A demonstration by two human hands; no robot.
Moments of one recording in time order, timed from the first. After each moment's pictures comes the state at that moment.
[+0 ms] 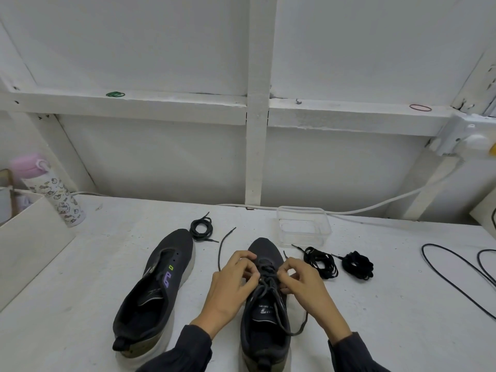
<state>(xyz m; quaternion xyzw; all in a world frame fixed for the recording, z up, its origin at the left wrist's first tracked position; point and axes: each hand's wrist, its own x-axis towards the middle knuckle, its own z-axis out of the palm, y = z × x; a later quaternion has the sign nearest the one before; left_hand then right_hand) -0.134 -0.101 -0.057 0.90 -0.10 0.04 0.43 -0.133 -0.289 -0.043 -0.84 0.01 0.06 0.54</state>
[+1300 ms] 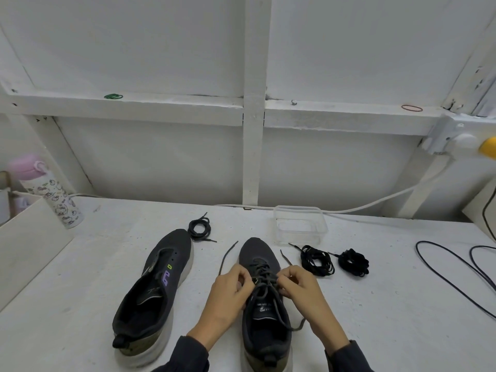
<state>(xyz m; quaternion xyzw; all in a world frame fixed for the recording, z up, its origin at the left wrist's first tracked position) -0.154 -0.105 -0.052 0.87 -0.02 -0.04 0.50 -0.151 -0.283 -0.048 -0.78 0.07 0.07 0.62</state>
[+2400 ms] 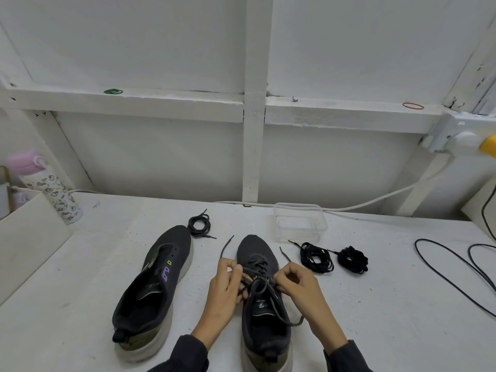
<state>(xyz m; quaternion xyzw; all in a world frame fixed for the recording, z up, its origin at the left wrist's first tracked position) -0.160 -0.109 -0.059 0.75 0.05 -0.02 0.66 -0.154 -0.285 -0.055 -0.78 0.05 0.05 0.63</state>
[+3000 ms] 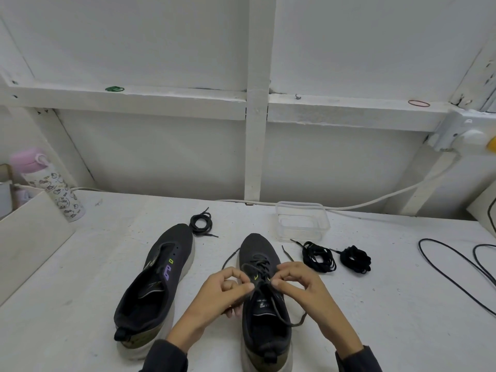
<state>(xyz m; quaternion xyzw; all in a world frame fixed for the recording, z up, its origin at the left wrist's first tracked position) -0.173 -0.083 -0.027 0.74 0.02 -0.16 0.65 -0.165 -0.293 -0.035 -0.77 -0.02 0.08 0.63</state>
